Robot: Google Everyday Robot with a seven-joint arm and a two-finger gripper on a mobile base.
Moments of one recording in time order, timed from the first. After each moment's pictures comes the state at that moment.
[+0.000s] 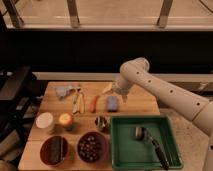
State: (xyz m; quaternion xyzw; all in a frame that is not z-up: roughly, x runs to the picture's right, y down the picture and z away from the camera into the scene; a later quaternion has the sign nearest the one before) arm 0.069 0.043 0.806 -0.11 -0.27 -0.55 0.78
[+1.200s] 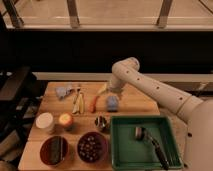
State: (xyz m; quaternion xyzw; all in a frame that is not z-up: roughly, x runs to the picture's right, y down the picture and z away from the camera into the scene) arm 0.047 0.043 0.856 -0.12 -0.27 -0.59 0.75
